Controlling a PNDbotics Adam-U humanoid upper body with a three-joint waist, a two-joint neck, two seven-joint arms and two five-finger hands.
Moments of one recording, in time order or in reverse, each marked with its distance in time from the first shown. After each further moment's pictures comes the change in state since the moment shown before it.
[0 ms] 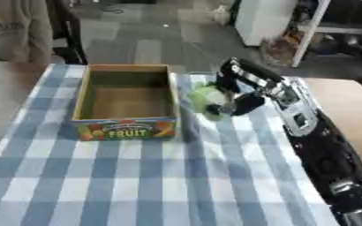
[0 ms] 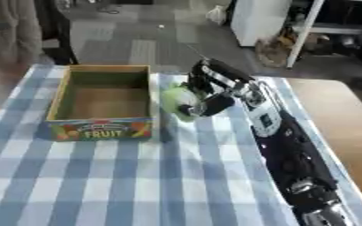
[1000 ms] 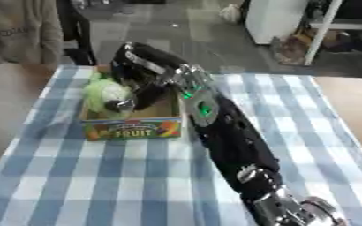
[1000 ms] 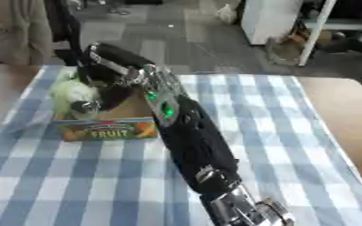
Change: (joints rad) left arm -0.009 -0.019 -0.018 0.000 0.025 0.005 -0.022; right arm -0.222 0.349 -0.026 0.162 0.316 0.060 -0.100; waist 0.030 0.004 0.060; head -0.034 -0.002
